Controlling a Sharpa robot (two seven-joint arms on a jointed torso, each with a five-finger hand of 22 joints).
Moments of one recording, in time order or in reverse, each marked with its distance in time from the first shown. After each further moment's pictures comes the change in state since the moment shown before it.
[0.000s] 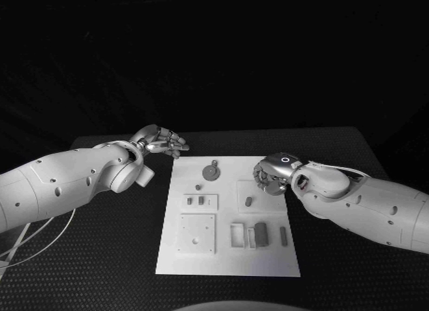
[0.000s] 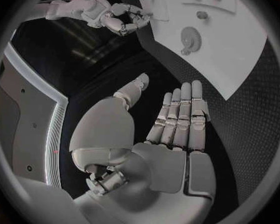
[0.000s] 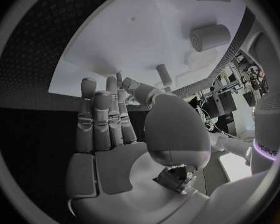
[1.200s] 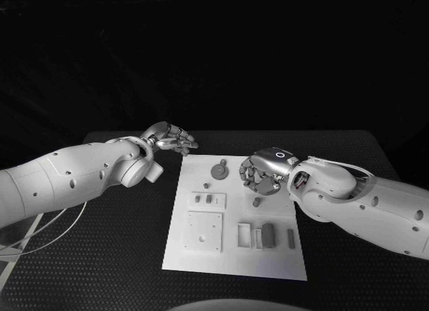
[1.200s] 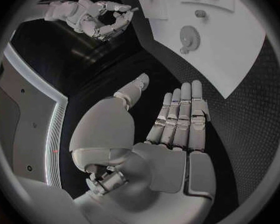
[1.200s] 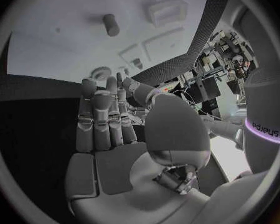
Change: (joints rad) left arm 0.000 0.005 0.000 -0.011 0.000 0.000 0.000; left_hand 0.000 0.000 0.000 0.000 0.000 -0.007 0.000 0.000 -0.001 -0.004 0.004 0.000 -0.003 0.000 0.000 -0.004 0.003 0.008 0.000 0.000 0.000 -0.001; right arm 0.028 -0.014 0.049 0.210 0.076 0.023 0.017; right_hand -0.004 0.004 0.000 0.000 -0.006 -0.004 0.000 -0.006 -0.001 0.000 0.000 -0.002 0.006 -0.004 0.001 0.000 -0.002 0.000 -0.004 0.004 0.000 0.000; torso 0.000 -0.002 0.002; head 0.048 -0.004
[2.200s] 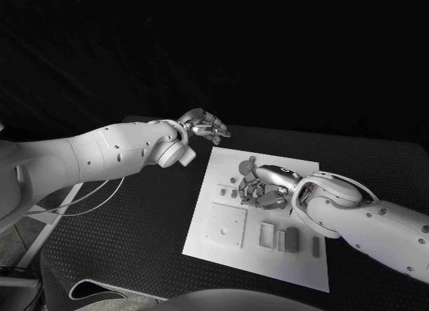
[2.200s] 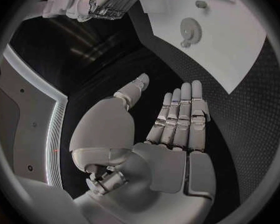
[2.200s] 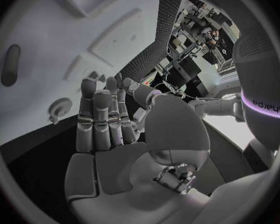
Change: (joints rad) left arm 0.019 0.038 0.000 -0.045 0.009 0.000 -0.002; left_hand 0.000 0.000 0.000 0.000 0.000 0.000 0.000 0.000 0.000 0.000 0.000 0.004 -0.004 0.000 0.000 -0.004 0.004 -0.004 0.000 0.000 0.000 -0.002; right arm -0.062 0.143 -0.001 -0.108 0.288 0.118 0.167; right_hand -0.022 0.025 -0.008 -0.008 0.005 -0.004 0.006 -0.020 0.007 -0.020 0.005 -0.018 0.019 -0.006 -0.001 -0.009 -0.002 0.000 -0.013 0.001 0.000 0.000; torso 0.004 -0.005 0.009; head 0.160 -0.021
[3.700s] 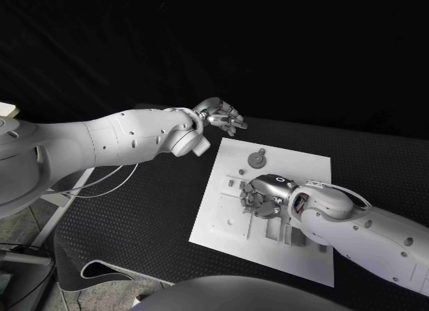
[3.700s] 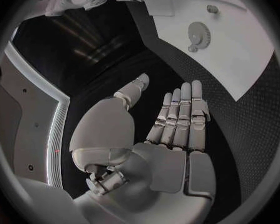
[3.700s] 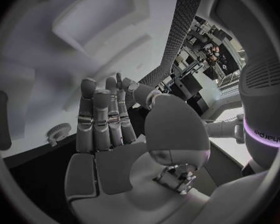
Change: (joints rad) left arm 0.006 0.008 0.000 0.024 -0.006 0.000 0.000; left_hand 0.000 0.000 0.000 0.000 0.000 0.000 0.000 0.000 0.000 0.000 0.000 0.000 -0.003 0.004 0.004 0.000 0.003 0.004 0.000 0.000 0.000 -0.001; right arm -0.048 0.073 -0.054 -0.062 -0.157 0.004 -0.026; right_hand 0.000 0.000 0.019 -0.025 0.000 -0.003 -0.002 -0.009 0.005 -0.004 0.004 -0.005 0.008 -0.009 0.006 0.000 0.000 0.000 -0.005 0.006 0.000 0.000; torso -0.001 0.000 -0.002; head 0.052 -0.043
